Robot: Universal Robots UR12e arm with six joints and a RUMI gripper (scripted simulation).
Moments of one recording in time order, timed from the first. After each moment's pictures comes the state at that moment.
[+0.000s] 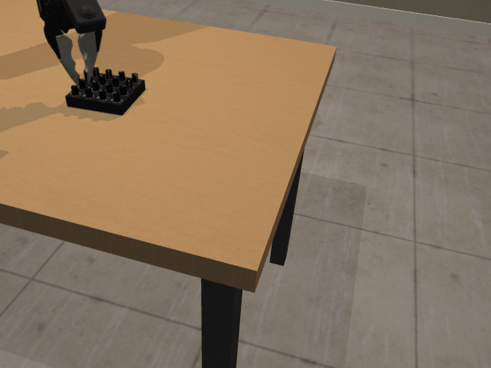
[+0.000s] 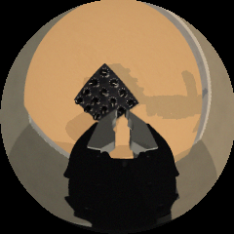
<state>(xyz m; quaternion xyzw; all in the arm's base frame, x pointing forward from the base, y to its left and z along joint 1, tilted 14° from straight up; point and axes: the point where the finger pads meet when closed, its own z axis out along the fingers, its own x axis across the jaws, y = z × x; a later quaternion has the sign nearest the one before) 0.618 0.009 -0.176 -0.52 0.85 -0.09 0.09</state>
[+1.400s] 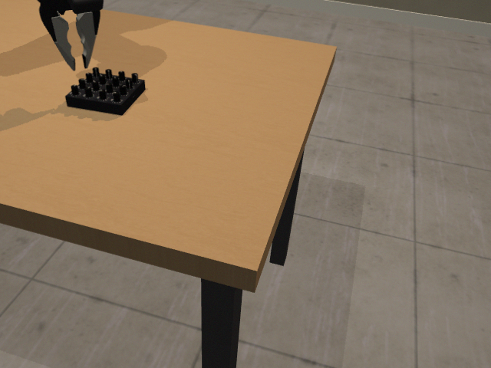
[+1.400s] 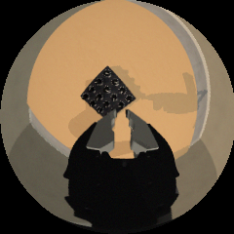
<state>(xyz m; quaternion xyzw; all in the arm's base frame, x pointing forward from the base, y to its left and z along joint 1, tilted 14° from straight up) 0.610 0.010 -0.147 -0.52 0.85 -0.09 0.09</state>
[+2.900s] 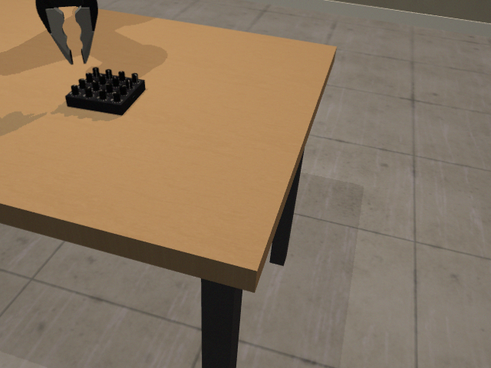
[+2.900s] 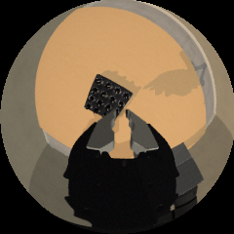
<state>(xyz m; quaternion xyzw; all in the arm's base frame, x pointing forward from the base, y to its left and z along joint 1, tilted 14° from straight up) 0.608 0.008 -0.135 -0.37 0.92 -0.07 0.10</state>
